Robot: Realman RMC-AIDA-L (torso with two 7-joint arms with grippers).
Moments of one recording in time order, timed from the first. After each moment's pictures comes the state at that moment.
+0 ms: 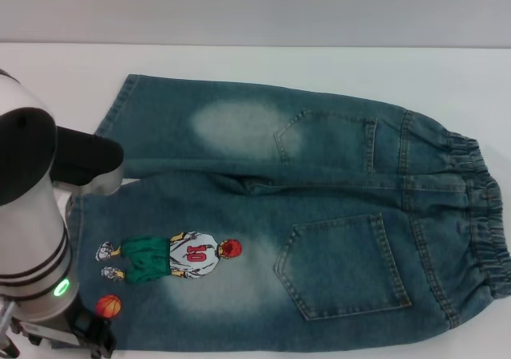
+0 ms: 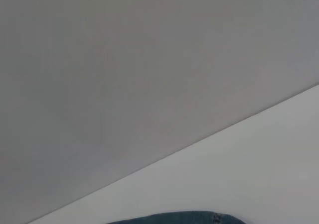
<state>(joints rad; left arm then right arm) -0.43 -2.07 1.92 1.64 -0.25 -1.90 -0.40 0.10 2.07 2.23 1.38 -1.92 1.22 -0.56</state>
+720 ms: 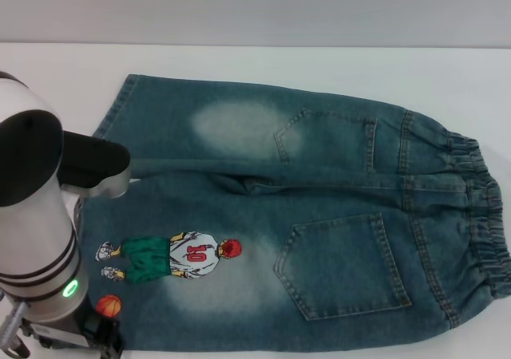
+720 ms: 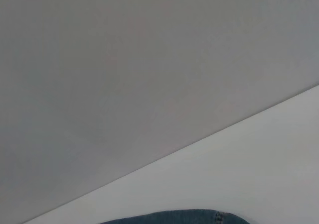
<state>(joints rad) -0.43 -2.07 1.93 1.58 -0.31 -1.84 -0.41 0.10 2.07 2.23 1.38 -1.93 1.22 -0.56</state>
